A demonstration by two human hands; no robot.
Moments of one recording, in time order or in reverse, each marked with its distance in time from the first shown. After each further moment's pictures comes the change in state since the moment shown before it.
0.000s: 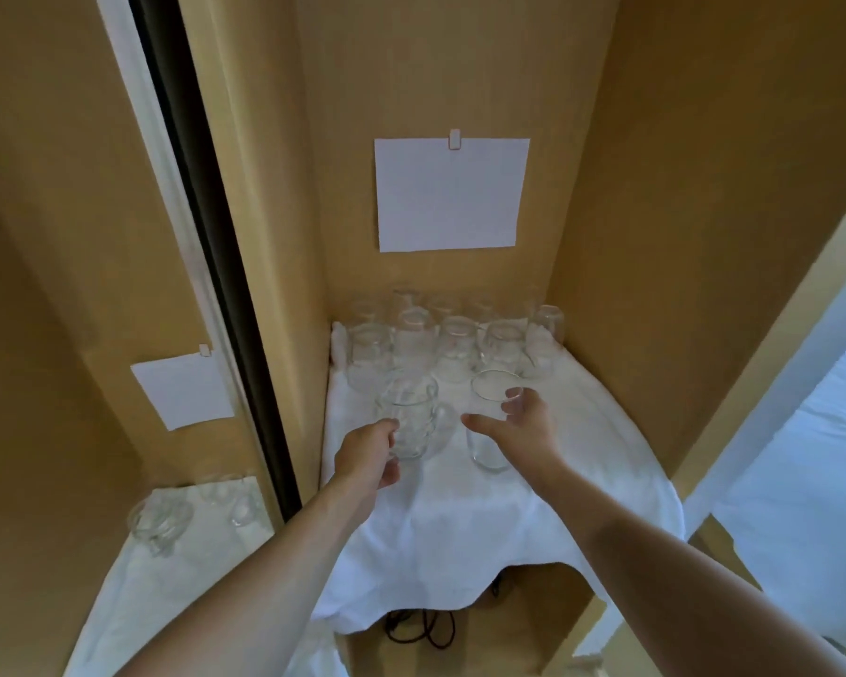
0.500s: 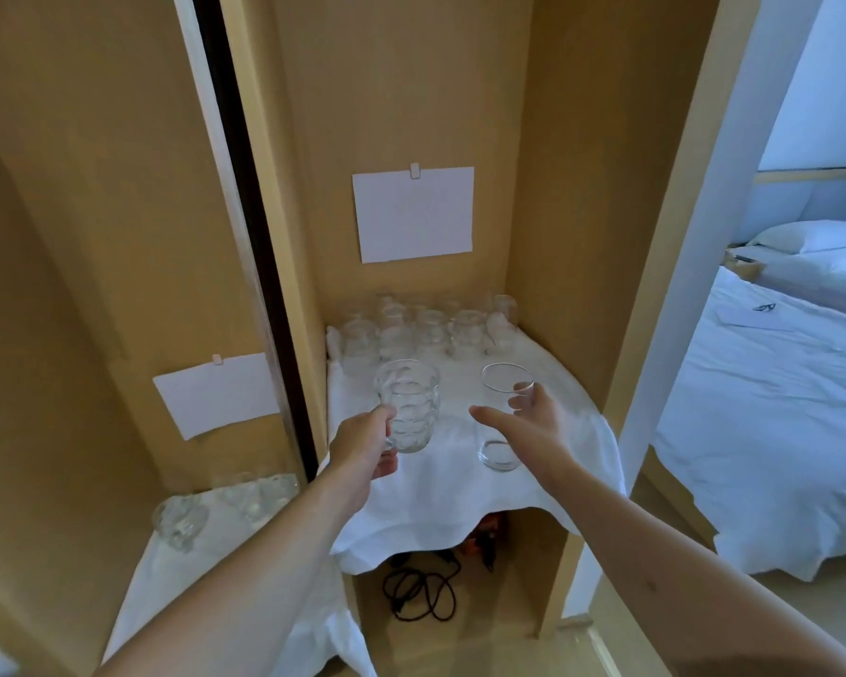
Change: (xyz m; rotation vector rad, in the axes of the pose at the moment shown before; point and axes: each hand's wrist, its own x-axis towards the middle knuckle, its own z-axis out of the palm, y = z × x) left_hand -0.154 -0.018 -0.039 0.062 -0.074 0.130; right_hand -0.159 -0.001 -0.072 0.200 0.106 0.003
